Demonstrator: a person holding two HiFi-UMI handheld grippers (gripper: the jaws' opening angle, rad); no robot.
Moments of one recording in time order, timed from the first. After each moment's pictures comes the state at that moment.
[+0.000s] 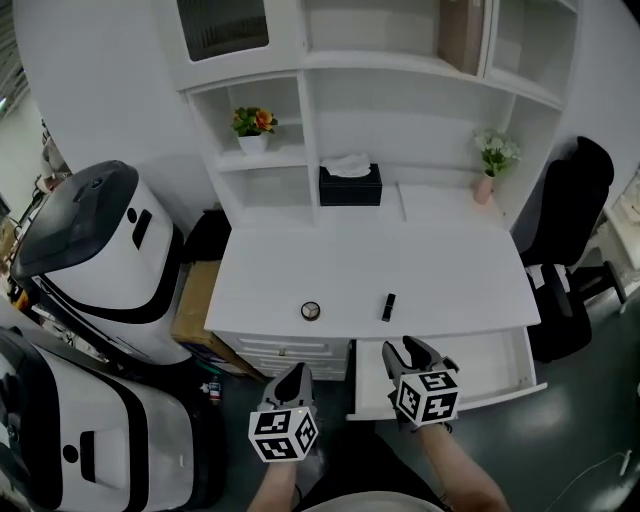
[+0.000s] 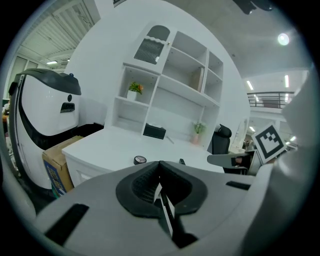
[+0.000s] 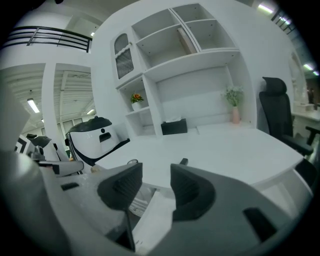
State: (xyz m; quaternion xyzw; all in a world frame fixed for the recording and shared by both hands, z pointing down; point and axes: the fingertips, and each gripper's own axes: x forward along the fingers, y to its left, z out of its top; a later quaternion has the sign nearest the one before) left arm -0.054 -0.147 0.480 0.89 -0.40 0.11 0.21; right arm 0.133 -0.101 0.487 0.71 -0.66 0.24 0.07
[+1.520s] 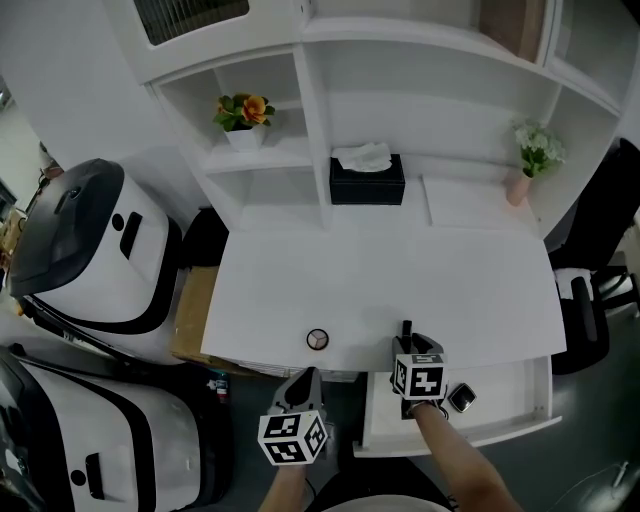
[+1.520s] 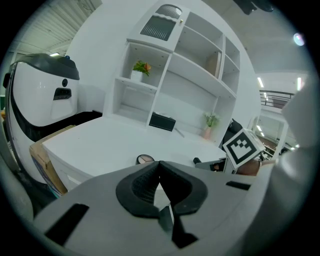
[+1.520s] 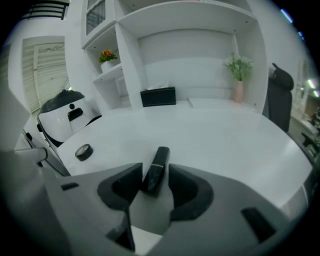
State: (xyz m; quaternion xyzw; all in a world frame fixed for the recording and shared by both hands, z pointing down) left arm -0.009 -0.229 0.526 0.86 -0.41 0.15 0.25; right arm 0.201 -0.208 0.593 0.71 -0.58 0.35 0.19
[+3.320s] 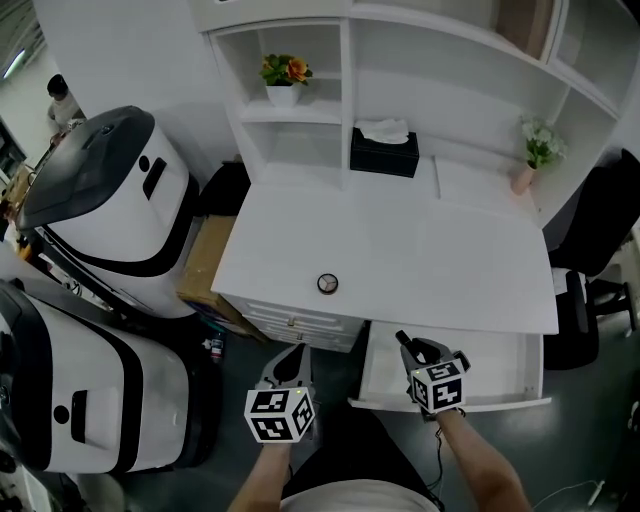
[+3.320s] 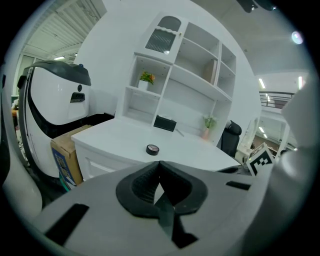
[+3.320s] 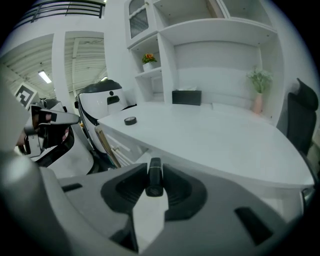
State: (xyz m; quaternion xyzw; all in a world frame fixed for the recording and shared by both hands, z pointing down) left arm -0.070 -0.160 0.518 0.86 -0.43 0.14 0.24; right arm 0.147 -0.095 0.593 0.62 -0.70 0.28 0.25
